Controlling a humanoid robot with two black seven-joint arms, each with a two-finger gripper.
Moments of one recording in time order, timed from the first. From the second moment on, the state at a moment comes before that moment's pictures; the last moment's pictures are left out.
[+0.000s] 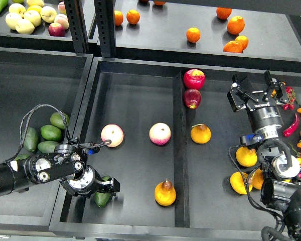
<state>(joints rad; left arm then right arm) -0.78 0.10 -0.05 -0.75 0.94 -0.49 0.49 0.44 0.01 1.68 0.71 0.20 0.58 -0.32</state>
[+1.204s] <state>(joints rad) -0.86 0.27 -0.25 -0.74 0.92 -0.49 0.49 0.43 0.02 1.68 0.71 0.21 0.58 -0.33</state>
